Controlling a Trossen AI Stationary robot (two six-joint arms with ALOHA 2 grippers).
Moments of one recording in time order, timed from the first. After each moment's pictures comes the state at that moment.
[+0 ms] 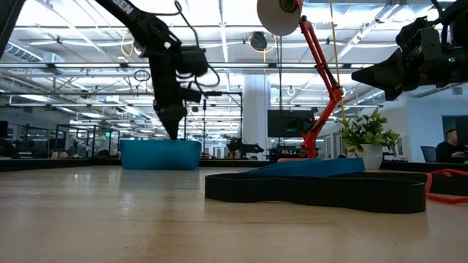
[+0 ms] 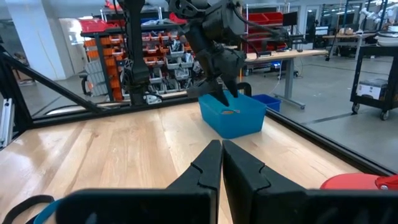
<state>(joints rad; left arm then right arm) 0.55 1.75 1.22 -0.70 -0.30 0.21 -0.14 0.06 0.02 0.05 0.13 0.08</state>
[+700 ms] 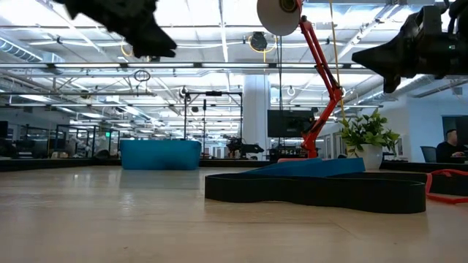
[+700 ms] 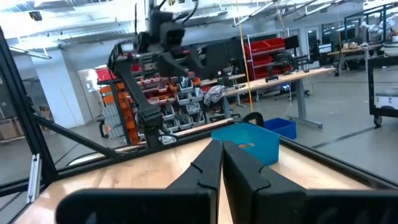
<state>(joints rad) 0.48 0.98 0.84 -0.26 0.19 0.09 -0.14 0.06 0.02 0.21 0.13 0.19</state>
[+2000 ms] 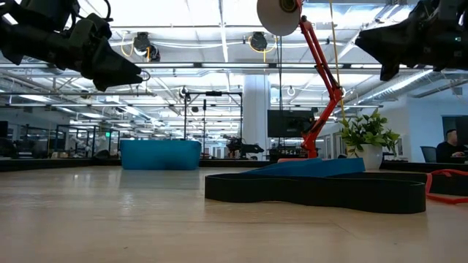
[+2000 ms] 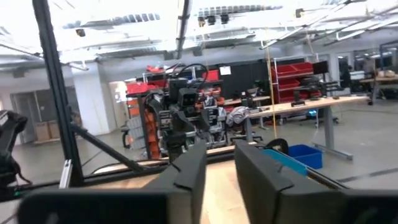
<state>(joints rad) 0.35 0.50 0.25 0.06 0.10 -0.07 -0.14 0.06 0.02 0.31 0.02 0.14</state>
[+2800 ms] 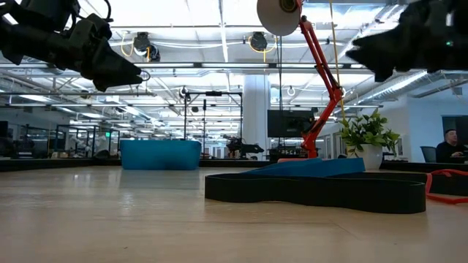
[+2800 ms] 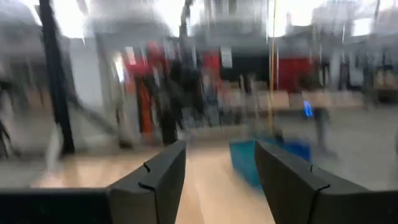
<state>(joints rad) 0.35 0.50 0.25 0.05 0.10 -0.07 -0.10 0.23 0.03 0.37 0.04 0.04</state>
